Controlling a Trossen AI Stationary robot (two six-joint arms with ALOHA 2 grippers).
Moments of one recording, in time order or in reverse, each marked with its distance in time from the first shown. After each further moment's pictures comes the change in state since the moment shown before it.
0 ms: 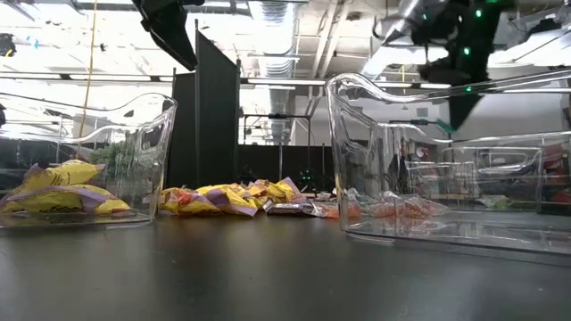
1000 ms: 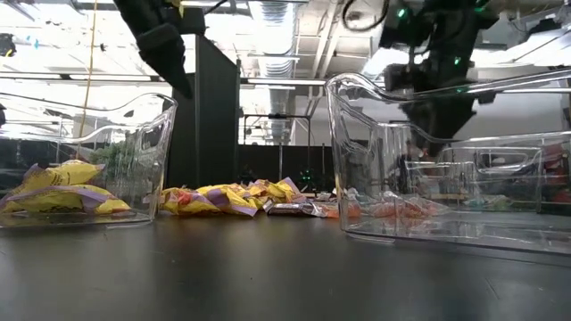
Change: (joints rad) left arm 0.000 0.000 -0.189 0.144 0.000 0.026; right arm 0.460 0.244 -0.072 0.265 -0.151 -0.365
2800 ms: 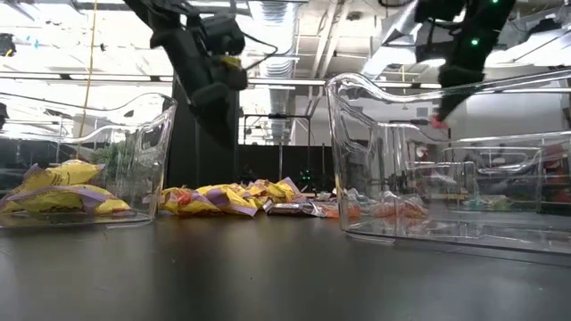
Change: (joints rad) left arm 0.232 0.349 0.034 0.255 0.257 0.123; right arm -0.185 -0.315 0.000 -0.161 0.351 0.257
